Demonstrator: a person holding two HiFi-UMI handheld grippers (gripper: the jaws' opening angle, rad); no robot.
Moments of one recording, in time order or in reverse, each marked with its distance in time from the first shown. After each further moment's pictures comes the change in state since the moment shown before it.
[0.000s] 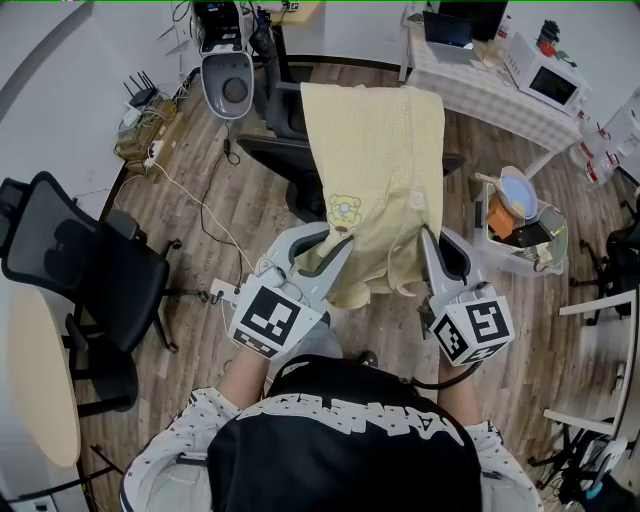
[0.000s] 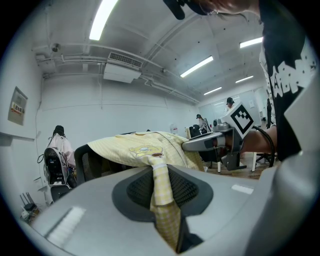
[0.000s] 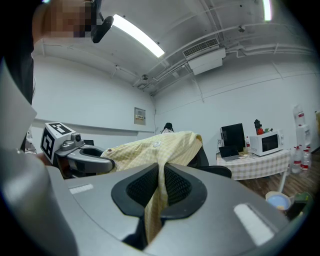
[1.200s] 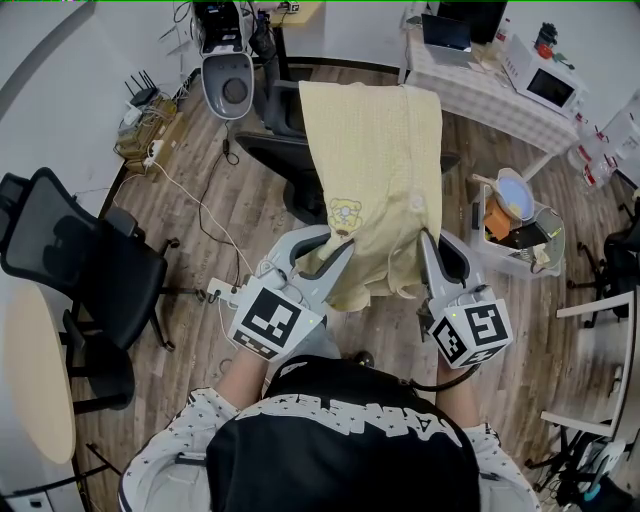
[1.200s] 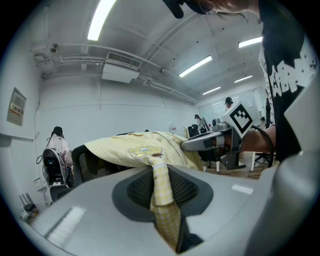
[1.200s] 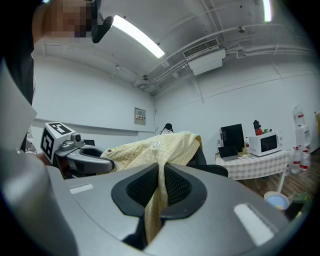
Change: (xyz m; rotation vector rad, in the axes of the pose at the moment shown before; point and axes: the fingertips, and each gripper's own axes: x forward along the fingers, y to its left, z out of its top) left arm -0.002 -0.017 0.002 0.005 0.002 -0.009; right arm -0.016 -0.002 -0.001 -0.001 -0.002 -0.001
